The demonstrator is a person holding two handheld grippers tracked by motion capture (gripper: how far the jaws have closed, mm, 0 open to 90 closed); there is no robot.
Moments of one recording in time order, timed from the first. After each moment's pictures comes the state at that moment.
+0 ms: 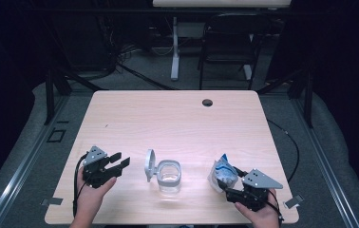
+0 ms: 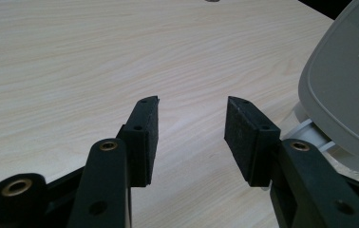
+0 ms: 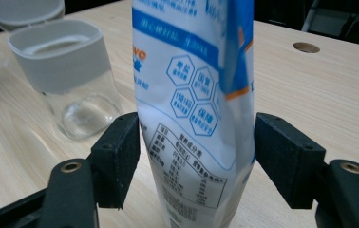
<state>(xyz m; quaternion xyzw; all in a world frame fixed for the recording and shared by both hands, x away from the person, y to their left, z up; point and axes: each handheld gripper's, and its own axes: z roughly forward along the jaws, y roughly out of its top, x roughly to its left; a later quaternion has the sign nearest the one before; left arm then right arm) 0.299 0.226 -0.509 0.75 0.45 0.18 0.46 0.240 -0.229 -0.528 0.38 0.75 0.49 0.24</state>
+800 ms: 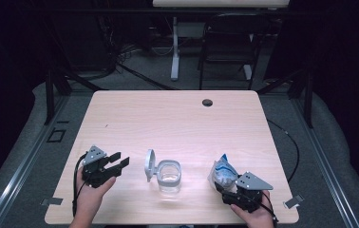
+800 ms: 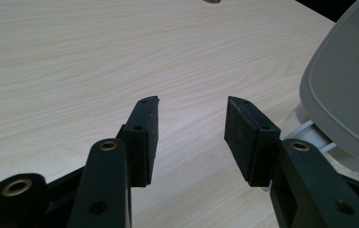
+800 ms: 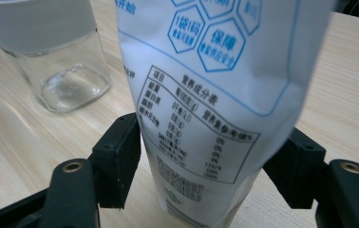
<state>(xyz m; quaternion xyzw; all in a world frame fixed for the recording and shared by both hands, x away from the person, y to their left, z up) 0.300 0.228 -0.509 0.75 0.45 0.18 0.46 0.244 -0.222 -0.554 0.38 0.77 0.45 0.24</state>
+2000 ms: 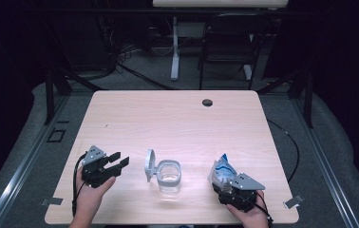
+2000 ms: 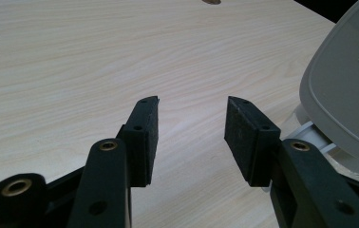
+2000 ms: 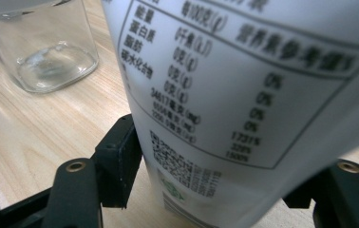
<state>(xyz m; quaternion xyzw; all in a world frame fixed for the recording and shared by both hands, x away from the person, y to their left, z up) 0.300 0.228 -0.508 0.75 0.45 0.18 0.46 0.252 -0.216 -0.576 0.39 0.78 0.43 0.24</state>
